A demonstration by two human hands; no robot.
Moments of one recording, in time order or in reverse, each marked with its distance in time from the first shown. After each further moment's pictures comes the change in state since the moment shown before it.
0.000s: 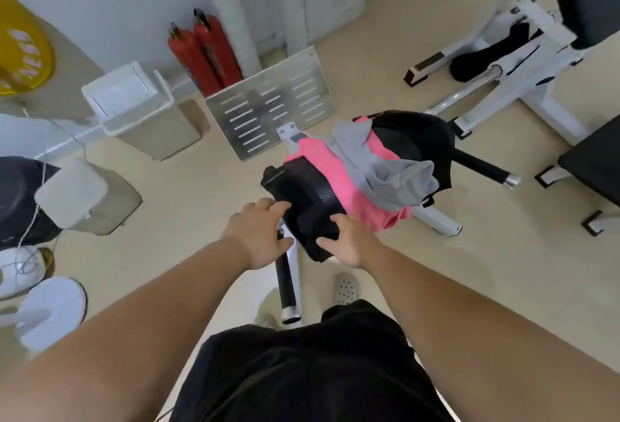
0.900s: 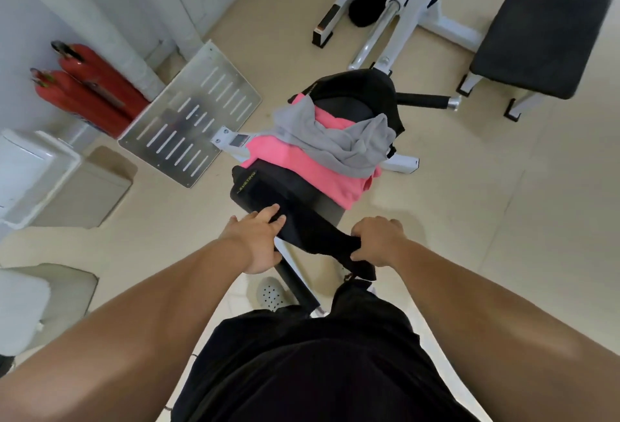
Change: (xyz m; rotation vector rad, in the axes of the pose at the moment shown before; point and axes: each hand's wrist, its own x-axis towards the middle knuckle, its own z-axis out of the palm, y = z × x) left_hand 0.072 -0.025 -0.001 0.501 -0.390 0.352; right_hand -0.028 0.030 0.025 -0.226 0.035 0.351
